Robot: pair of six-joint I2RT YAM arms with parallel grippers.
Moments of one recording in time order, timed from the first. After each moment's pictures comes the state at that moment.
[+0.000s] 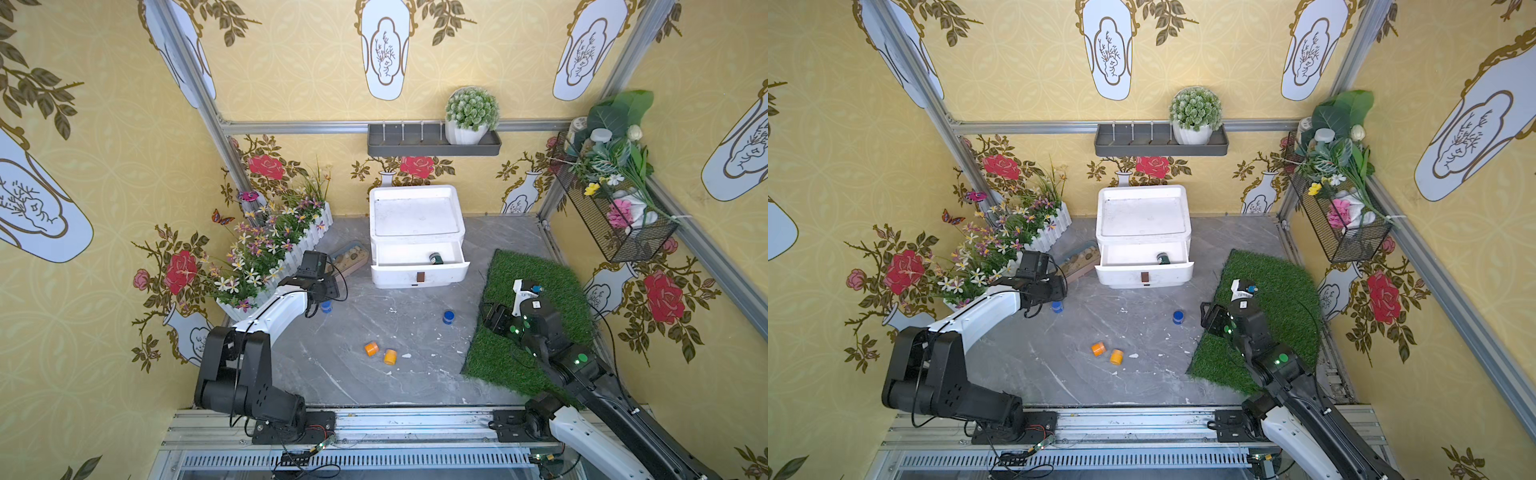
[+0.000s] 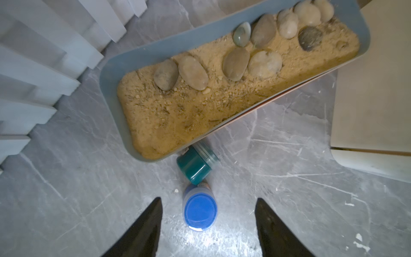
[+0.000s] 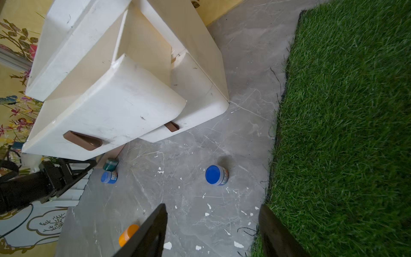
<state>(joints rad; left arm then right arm) -0.19 1.50 0.90 -0.45 -0.11 -0.43 0.40 0.65 0.58 -0.51 0.13 0.71</state>
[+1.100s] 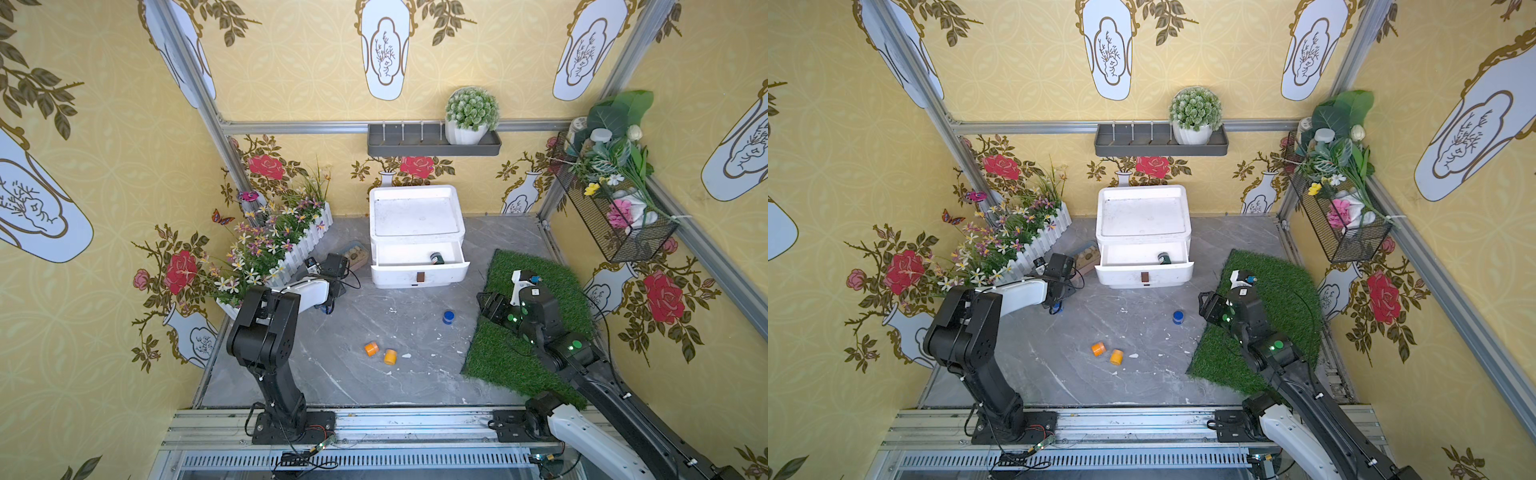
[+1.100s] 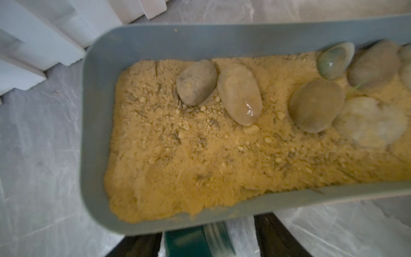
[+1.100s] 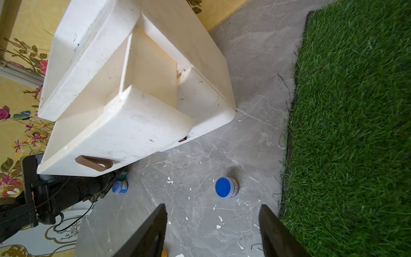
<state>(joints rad) -0.27 1.79 0.96 -0.30 -0.40 -0.79 0.32 0.74 0.63 -0.45 0.05 0.71</state>
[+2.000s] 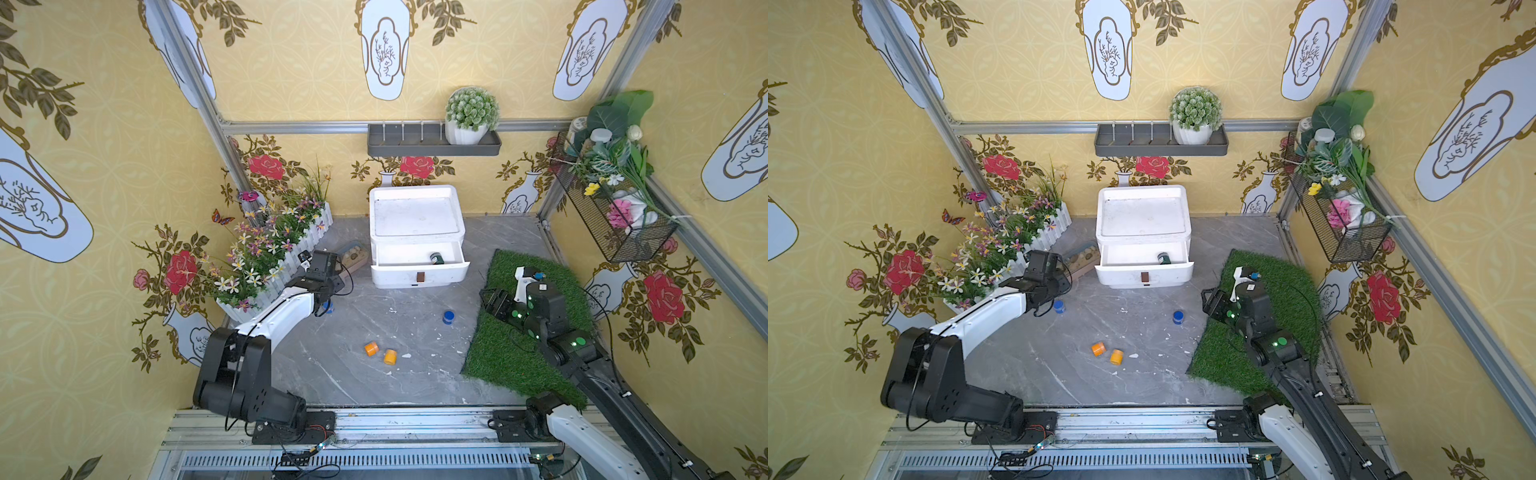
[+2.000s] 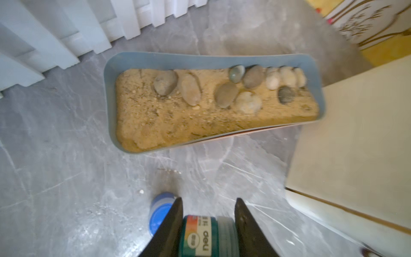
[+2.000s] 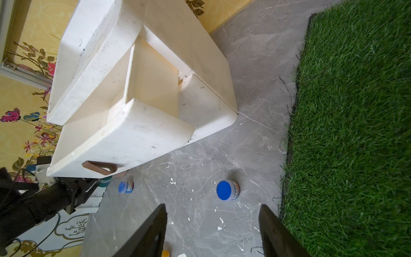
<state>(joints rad) -0.27 1.41 0.90 -0.37 -0.16 -0.80 0.24 0.76 0.65 -0.45 -0.05 0.67</state>
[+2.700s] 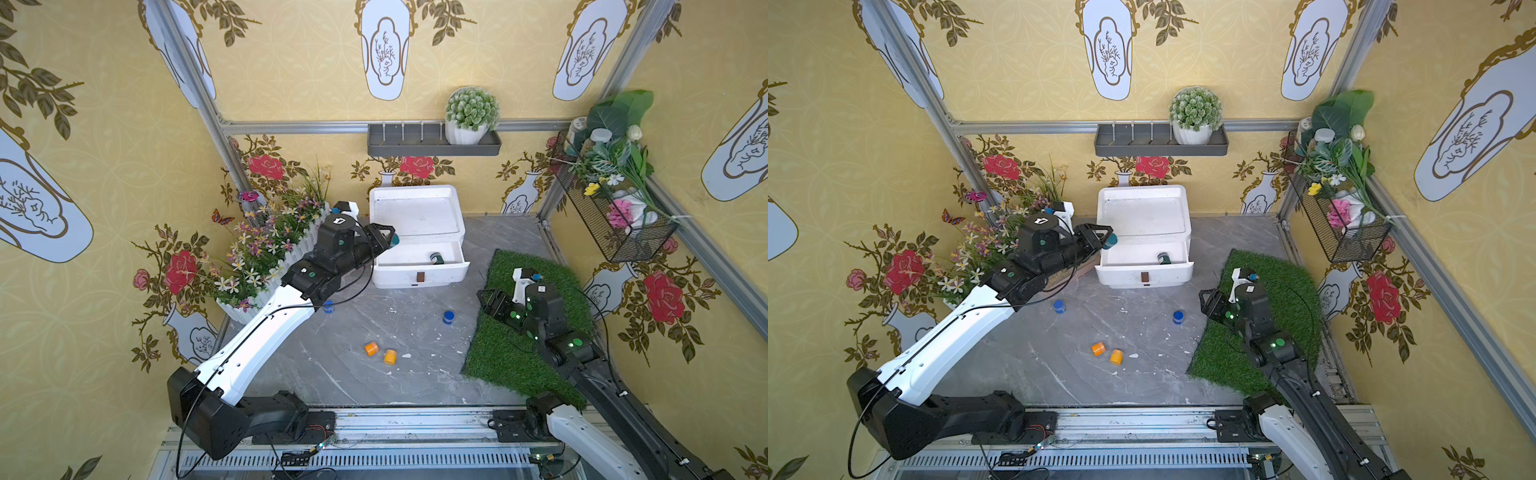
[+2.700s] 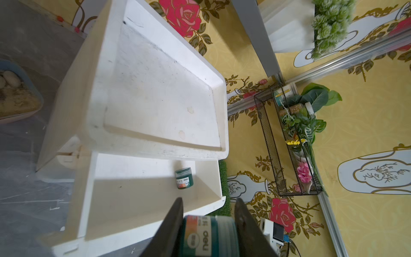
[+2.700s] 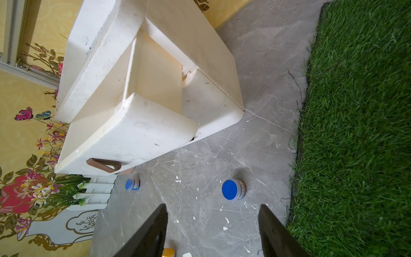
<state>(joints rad) -0.60 1.33 1.31 -0.31 0.09 -0.99 0.24 0.75 0.61 -0.40 -0.09 0.69</state>
